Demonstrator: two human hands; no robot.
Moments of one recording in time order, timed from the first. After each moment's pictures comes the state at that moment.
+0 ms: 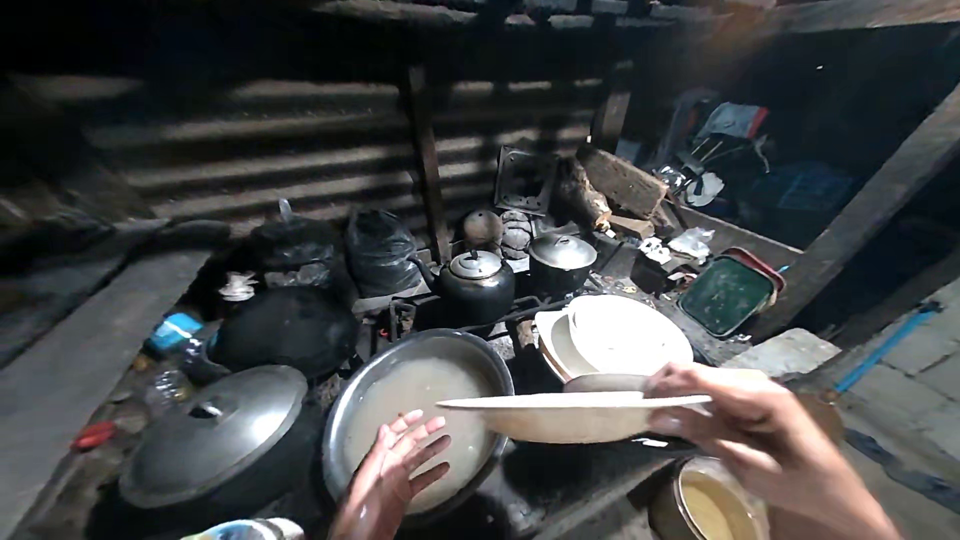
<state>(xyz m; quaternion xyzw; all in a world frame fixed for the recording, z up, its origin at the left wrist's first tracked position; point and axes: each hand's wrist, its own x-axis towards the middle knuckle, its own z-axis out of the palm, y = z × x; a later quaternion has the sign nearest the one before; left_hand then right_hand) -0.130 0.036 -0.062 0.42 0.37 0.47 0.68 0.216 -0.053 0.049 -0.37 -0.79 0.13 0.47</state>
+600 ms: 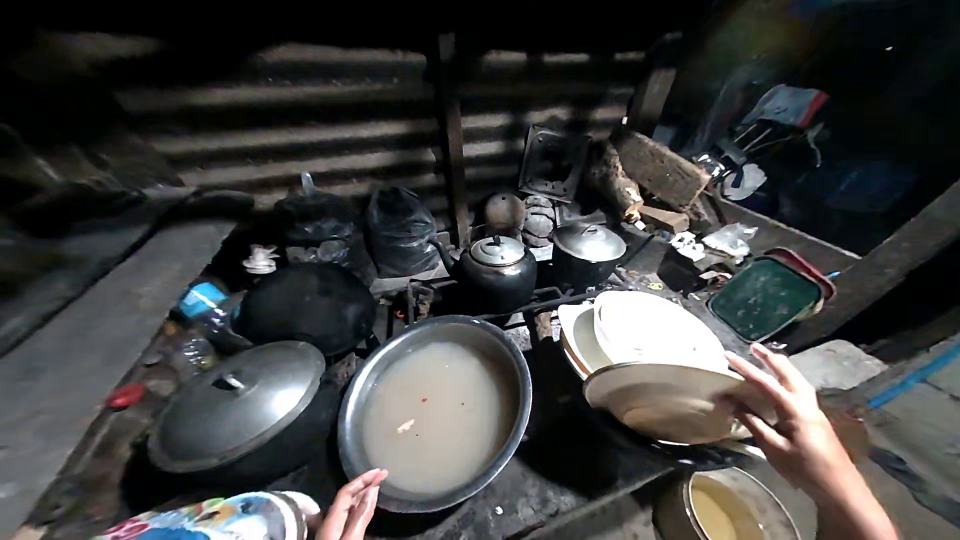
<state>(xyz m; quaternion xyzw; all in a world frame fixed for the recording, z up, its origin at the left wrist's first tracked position) -0.187 -0.005 -0.128 0.47 0.60 0.46 0.46 0.323 -0.046 -0.053 -0.66 -0.64 -0.02 0.38</state>
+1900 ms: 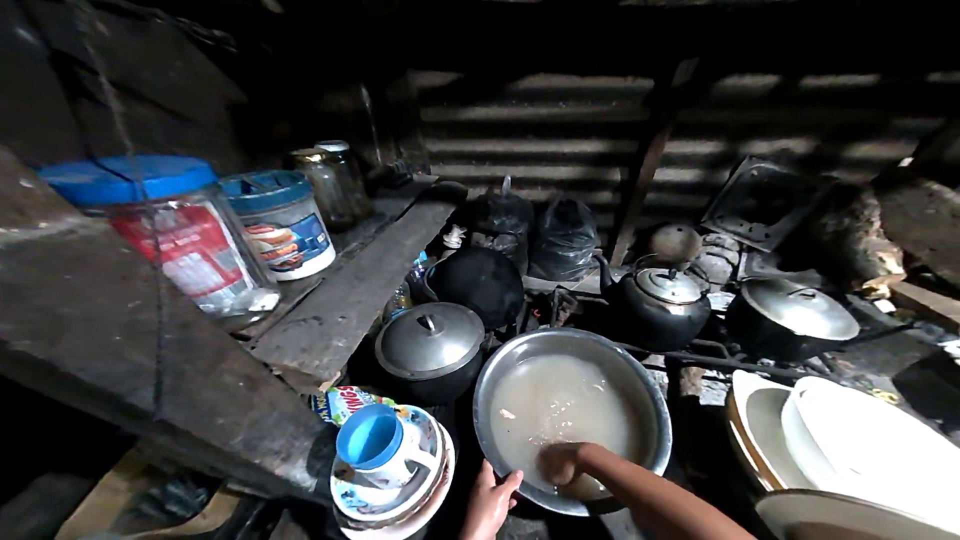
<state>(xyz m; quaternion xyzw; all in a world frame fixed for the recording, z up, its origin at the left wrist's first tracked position) -0.153 0.010 -0.166 0.25 0.65 0.47 0.54 -0.022 0.149 -0.163 -0.31 -0.82 0.36 -0.32</state>
